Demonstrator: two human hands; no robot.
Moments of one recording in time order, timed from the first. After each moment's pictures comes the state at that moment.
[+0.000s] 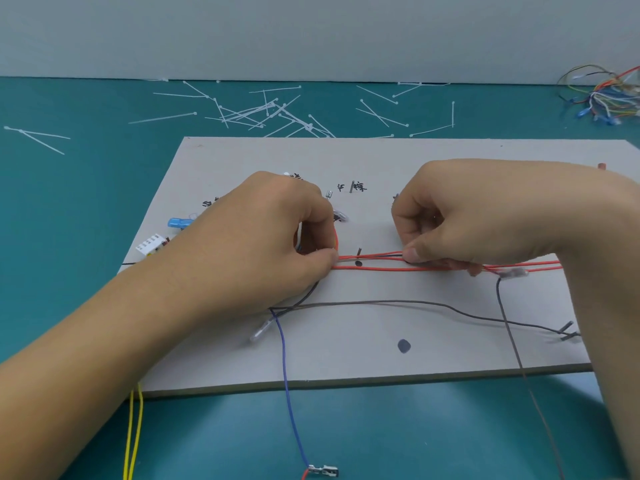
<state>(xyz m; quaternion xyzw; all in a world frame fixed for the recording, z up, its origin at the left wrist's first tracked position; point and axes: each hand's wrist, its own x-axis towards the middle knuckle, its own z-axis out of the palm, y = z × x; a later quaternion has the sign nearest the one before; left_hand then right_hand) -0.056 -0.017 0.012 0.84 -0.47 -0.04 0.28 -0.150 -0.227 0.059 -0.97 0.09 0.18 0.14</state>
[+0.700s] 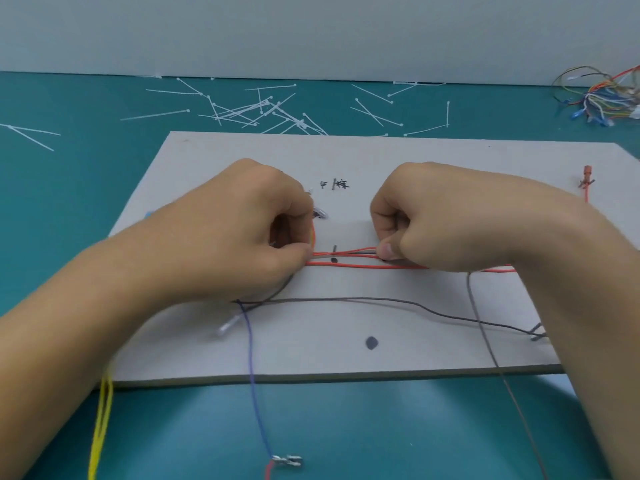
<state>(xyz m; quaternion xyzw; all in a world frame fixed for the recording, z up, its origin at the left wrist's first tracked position) -0.042 -0.012 0.019 0.82 -0.52 -0.06 0.24 -0.143 -0.216 0.047 -0.98 0.10 0.11 0.12</state>
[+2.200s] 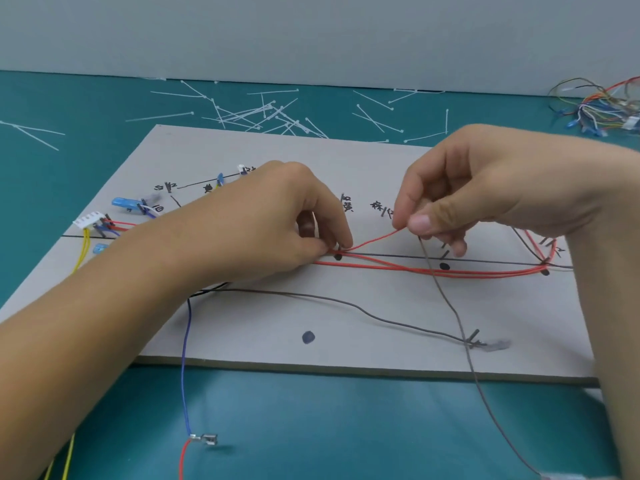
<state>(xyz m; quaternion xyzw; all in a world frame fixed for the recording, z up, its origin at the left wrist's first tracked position) -0.038 -0.033 0.020 0.81 -0.50 -0.13 0.27 -0.148 -0.267 0.061 -0.87 0.04 0.15 0.47</state>
